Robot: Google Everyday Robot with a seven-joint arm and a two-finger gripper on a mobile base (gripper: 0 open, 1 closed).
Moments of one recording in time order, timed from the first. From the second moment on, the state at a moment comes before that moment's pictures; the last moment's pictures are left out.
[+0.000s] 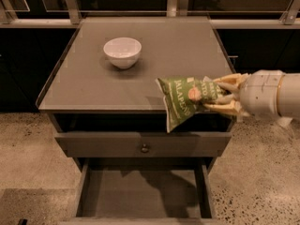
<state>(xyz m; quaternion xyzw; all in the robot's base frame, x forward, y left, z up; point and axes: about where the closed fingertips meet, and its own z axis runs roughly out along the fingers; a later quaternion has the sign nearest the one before) 0.493 -0.168 0.899 -0.57 0.65 0.04 0.51</state>
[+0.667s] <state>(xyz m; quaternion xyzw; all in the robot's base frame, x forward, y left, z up) 0.580 -0.195 0.921 -0.54 0.66 0.06 0.52</state>
